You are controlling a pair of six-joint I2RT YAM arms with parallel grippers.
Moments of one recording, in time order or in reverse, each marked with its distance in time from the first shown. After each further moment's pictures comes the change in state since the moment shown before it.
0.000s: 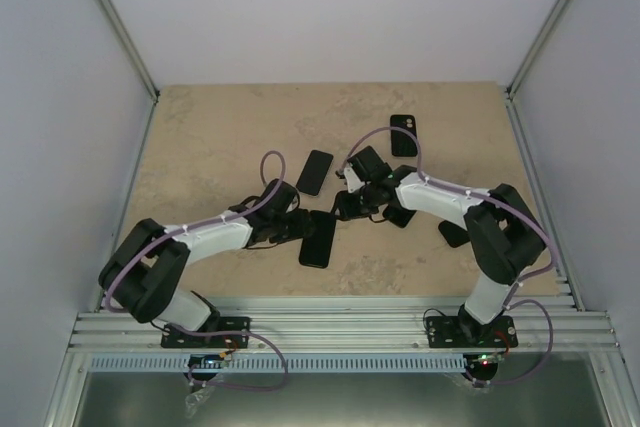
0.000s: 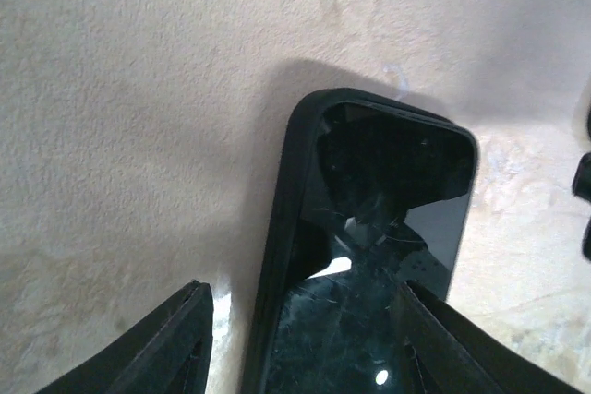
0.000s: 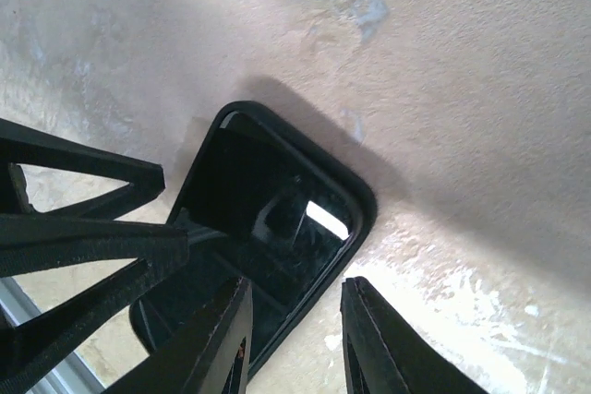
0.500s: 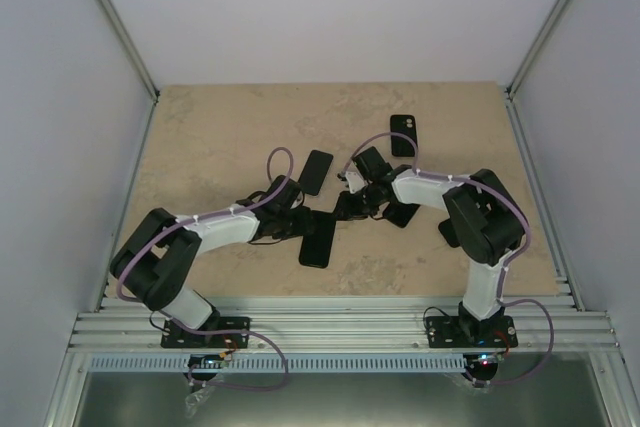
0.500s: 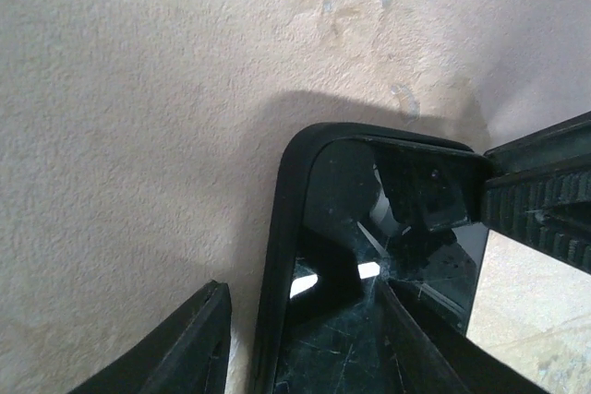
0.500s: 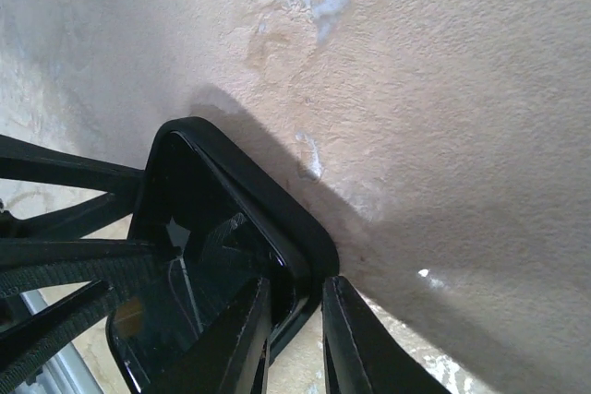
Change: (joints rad) left arm 0.001 0.100 0.064 -0.013 -0.011 0.043; right arm -0.094 0.163 0.000 0.100 -0.182 -0.041
